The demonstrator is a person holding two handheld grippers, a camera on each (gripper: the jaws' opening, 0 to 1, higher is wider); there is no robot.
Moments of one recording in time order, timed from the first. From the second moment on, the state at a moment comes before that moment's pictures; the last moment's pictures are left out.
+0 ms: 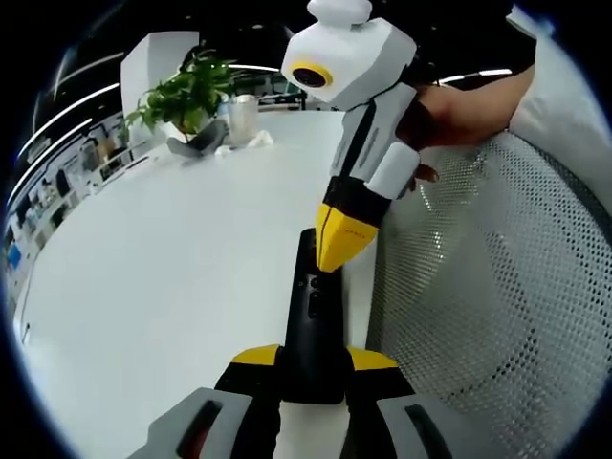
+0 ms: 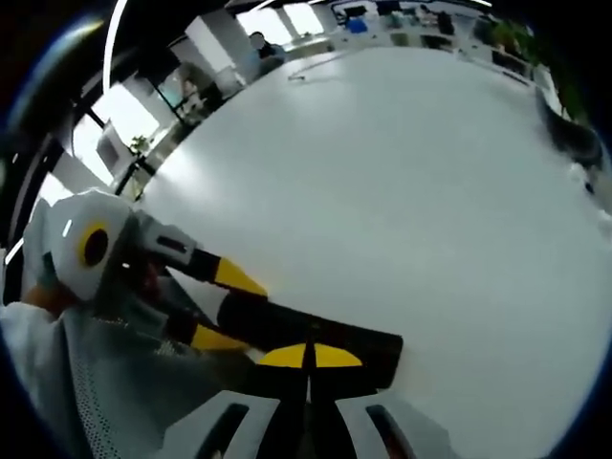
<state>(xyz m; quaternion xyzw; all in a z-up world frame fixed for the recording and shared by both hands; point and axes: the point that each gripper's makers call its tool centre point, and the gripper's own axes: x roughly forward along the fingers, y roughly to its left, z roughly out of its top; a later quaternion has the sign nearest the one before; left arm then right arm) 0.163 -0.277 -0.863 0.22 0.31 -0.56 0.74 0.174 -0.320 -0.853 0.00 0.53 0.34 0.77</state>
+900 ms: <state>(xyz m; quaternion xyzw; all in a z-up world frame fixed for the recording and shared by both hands) 0.163 -0.277 -0.863 0.22 0.31 -0.56 0.74 0.180 -0.321 -0.854 -0.01 0.51 0.34 0.79</state>
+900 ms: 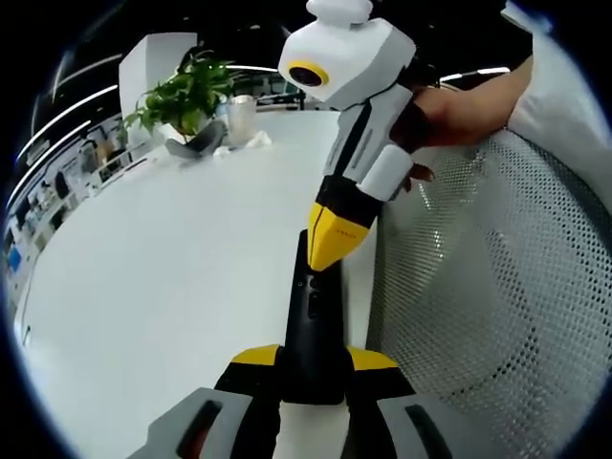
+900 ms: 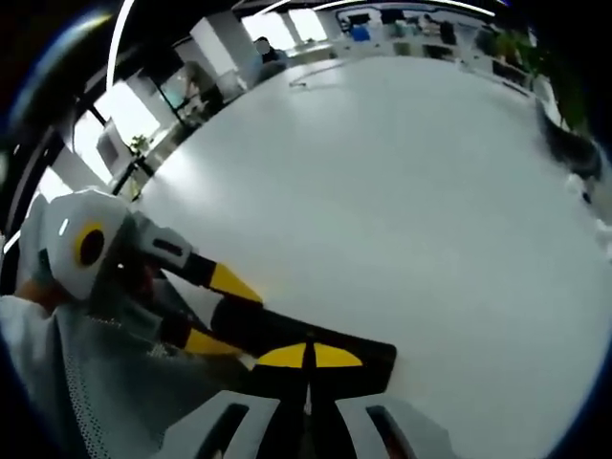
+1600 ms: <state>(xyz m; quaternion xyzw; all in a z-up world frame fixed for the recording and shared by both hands) 0.163 -0.277 -0.862 0.21 0.31 -0.56 0.74 0.181 -0.320 -0.855 0.00 0.51 0.34 0.79</state>
